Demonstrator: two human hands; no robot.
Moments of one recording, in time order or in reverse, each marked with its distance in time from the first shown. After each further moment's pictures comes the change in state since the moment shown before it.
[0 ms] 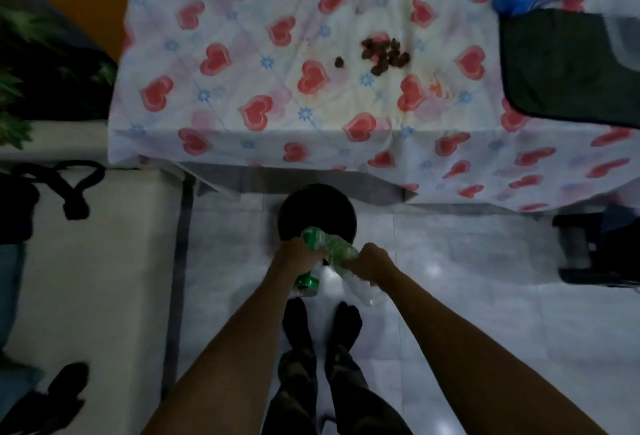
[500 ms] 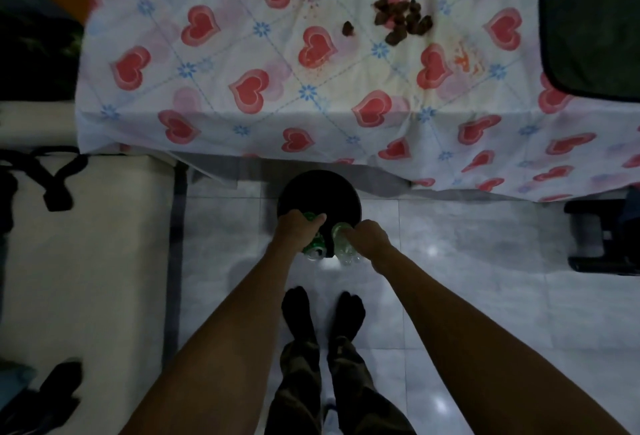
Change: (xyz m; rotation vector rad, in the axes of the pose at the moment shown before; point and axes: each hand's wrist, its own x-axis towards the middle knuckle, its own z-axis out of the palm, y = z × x) left_hand 0.059 0.014 -0.014 -0.148 0.069 0.004; right_hand 0.045 -0.029 0.005 0.232 0.056 -0.003
